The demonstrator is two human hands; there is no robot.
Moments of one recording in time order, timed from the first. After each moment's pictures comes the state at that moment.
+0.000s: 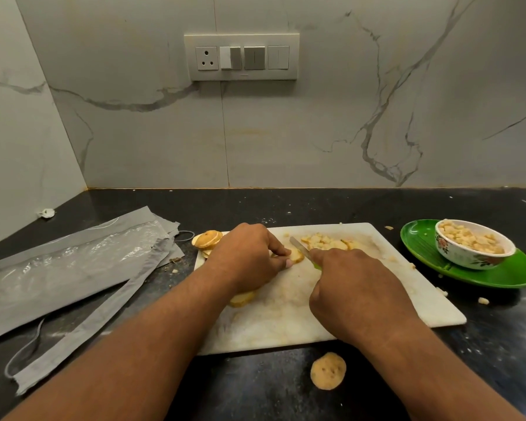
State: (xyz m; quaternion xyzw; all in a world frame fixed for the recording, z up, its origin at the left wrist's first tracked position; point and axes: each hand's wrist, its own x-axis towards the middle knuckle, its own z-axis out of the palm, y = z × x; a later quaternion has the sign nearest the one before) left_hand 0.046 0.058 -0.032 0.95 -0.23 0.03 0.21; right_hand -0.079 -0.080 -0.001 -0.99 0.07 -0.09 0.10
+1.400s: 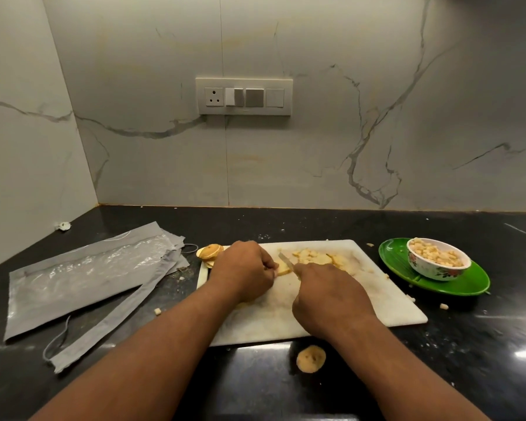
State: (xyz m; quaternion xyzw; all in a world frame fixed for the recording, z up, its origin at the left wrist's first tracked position) left_hand 0.025 0.060 -0.033 0.95 -0.18 0.09 0.22; right_hand -0.094 -0.069 0.002 -0.99 0.05 -0.09 0.09
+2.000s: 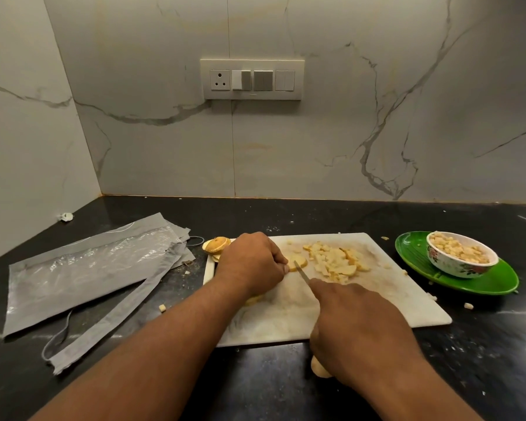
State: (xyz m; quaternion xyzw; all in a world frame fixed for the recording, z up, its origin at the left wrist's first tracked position) left_hand 0.034 0.059 -0.037 0.96 -0.16 0.08 0.23; right_hand -0.124 -0.067 -0.004 -1.00 0.02 -0.06 0.06
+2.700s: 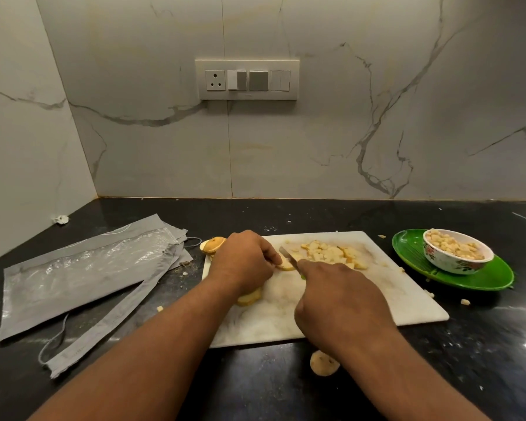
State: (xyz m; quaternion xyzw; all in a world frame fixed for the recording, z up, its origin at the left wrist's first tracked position) left_hand 0.031 0.069 -0.032 0.95 -0.15 0.06 0.28; right_hand -0.101 -0.058 -0.002 -0.99 0.04 -0.12 0.09
